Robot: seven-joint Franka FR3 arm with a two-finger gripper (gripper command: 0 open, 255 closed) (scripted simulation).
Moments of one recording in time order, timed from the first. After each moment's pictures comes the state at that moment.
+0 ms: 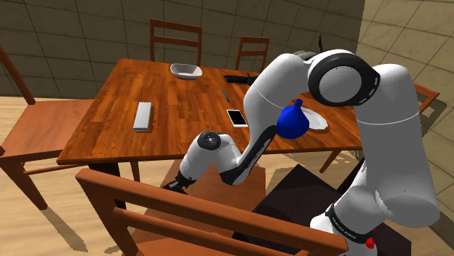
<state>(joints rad) 0.31 0.67 0.11 -2.12 -1.00 3.04 1.41</state>
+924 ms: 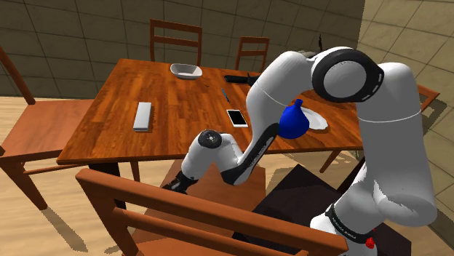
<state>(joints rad) 0.26 0.65 0.17 -2.15 -0.98 3.00 1.33</state>
